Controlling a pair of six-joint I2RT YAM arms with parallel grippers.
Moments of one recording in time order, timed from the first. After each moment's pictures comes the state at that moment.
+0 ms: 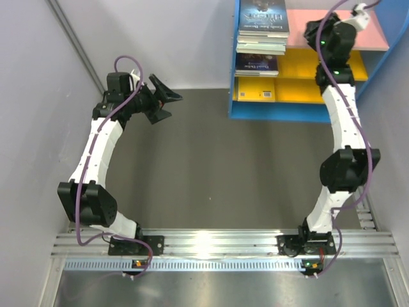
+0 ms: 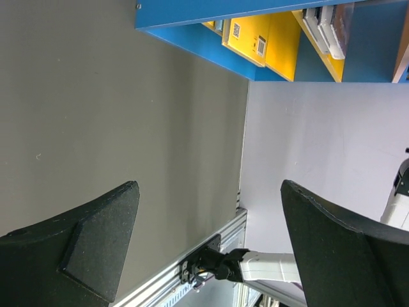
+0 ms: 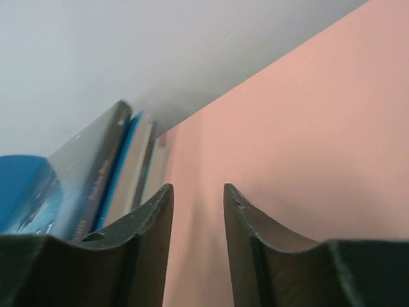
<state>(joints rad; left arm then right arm) -0.07 1.52 1.54 -0.57 0.63 -0.87 0.04 1.91 2.10 -0.06 0.13 0.64</state>
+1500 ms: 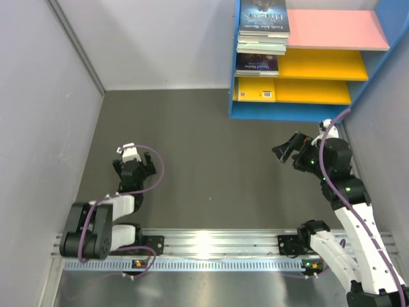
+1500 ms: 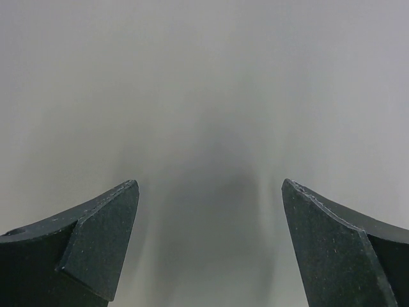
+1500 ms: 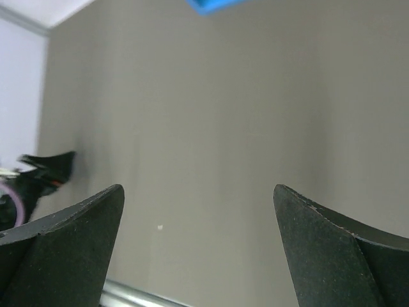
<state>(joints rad) -0.07 1.19 0.17 0.64 -0.30 -0.16 0.18 0.68 0.84 -0.58 -0.19 0.58</state>
